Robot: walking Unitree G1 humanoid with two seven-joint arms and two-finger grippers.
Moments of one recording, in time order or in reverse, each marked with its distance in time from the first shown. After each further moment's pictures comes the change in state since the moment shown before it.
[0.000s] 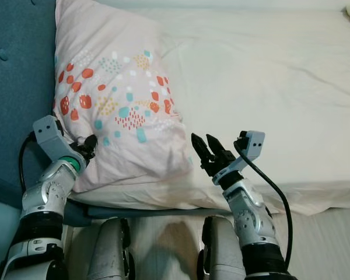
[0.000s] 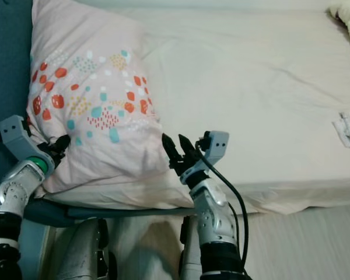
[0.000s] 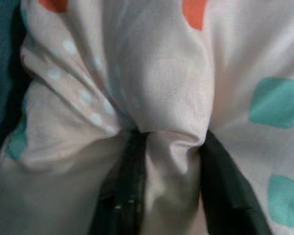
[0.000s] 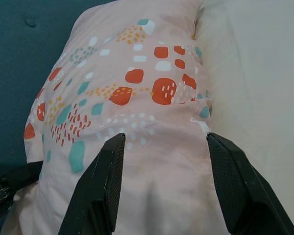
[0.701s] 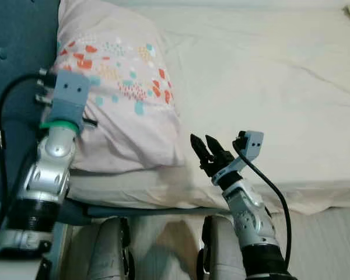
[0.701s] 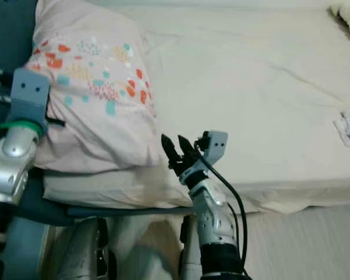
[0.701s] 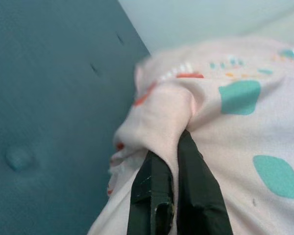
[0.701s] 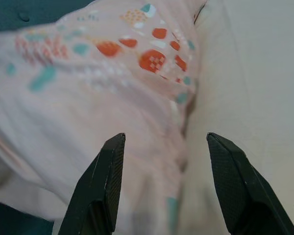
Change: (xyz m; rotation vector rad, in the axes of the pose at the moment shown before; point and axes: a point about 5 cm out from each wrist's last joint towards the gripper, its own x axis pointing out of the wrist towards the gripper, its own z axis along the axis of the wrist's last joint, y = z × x) left arm -0.030 -0.065 0.106 0.893 -0.662 0.174; right arm 0.001 0.002 -0.002 0.008 0.012 -0.007
